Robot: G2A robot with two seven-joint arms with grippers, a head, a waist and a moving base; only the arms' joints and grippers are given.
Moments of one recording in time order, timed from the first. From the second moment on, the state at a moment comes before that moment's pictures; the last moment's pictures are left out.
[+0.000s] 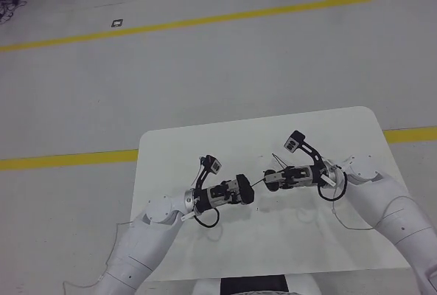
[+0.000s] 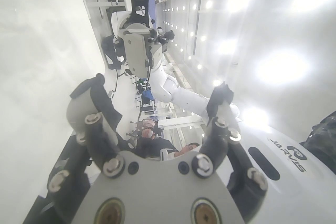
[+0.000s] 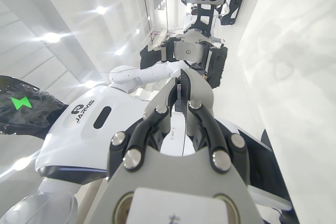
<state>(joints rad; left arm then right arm) 1.37 -1.15 -1.06 -1.51 -0.55 -0.34 -0.99 -1.09 -1.08 0.97 -1.19 0.73 -0.34 1.39</state>
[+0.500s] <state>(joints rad) 1.37 -1.15 -1.05 -1.50 -0.58 -0.34 -0.99 -1.09 -1.11 0.97 -1.18 0.76 -0.34 1.39</state>
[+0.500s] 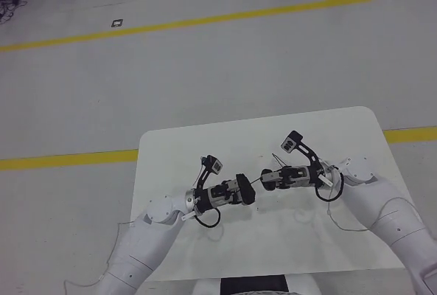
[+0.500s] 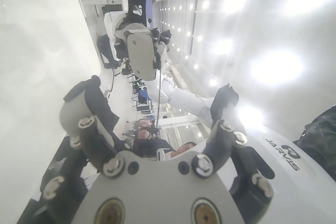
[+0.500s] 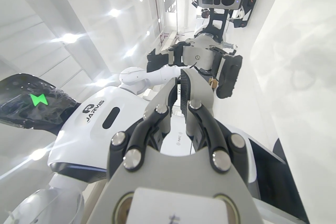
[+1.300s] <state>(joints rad) 1.36 -1.16 -1.04 -1.48 -0.56 -0.34 -0.98 -1.08 -1.13 0.97 -1.14 0.65 -0.34 1.39</state>
